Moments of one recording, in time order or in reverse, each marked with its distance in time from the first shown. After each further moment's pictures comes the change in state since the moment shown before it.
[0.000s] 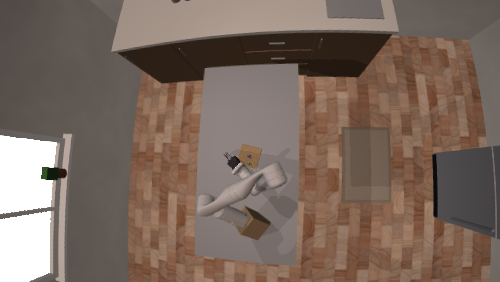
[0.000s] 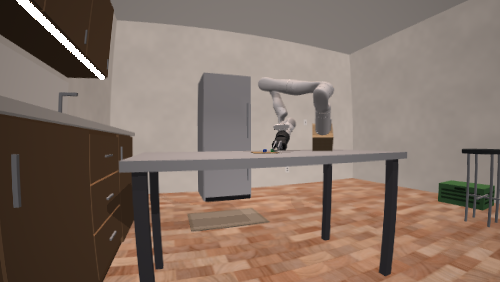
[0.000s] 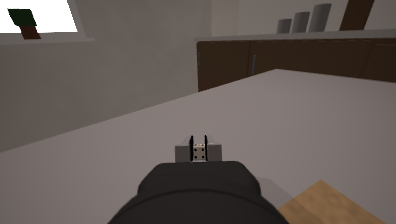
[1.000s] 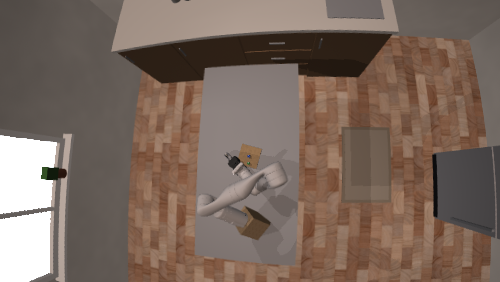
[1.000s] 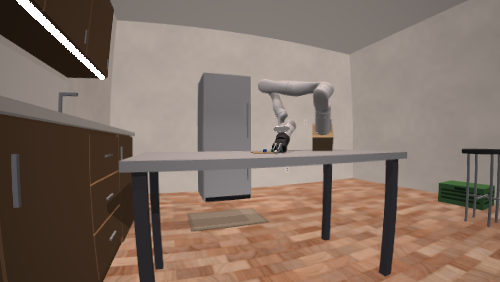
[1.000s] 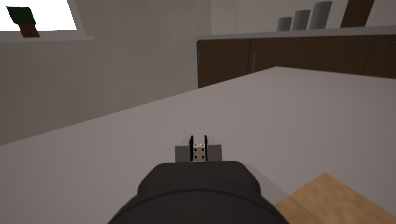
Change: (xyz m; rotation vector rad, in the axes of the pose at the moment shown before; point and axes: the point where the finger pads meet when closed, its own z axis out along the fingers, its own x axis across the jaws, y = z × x) arm 0.000 0.010 0.005 0.000 0.000 0.001
